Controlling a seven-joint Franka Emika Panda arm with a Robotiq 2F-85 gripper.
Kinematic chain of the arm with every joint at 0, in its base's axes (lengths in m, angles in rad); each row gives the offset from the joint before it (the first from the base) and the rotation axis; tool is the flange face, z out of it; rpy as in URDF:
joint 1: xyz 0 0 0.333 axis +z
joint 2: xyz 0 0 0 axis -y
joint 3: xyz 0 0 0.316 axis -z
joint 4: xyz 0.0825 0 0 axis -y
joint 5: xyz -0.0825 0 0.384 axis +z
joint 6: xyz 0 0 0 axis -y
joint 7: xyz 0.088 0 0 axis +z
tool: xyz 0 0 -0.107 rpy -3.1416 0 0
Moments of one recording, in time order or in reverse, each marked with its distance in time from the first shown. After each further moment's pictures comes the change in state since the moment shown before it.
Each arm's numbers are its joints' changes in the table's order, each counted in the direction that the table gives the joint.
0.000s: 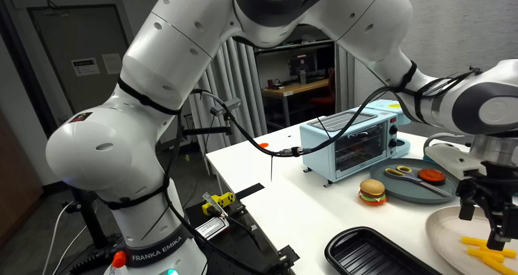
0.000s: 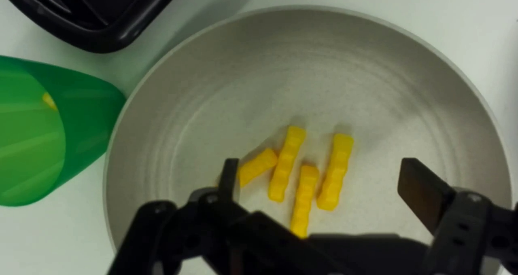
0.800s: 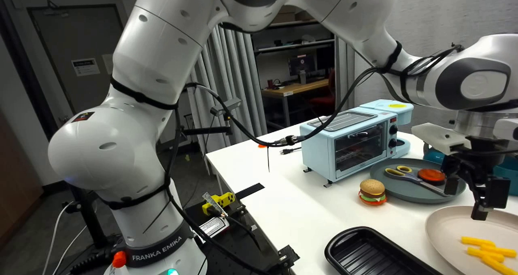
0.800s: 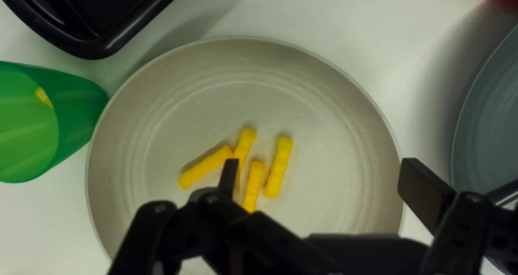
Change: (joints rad) arm 0.028 0.117 -0.025 -0.080 0.000 0.000 0.036
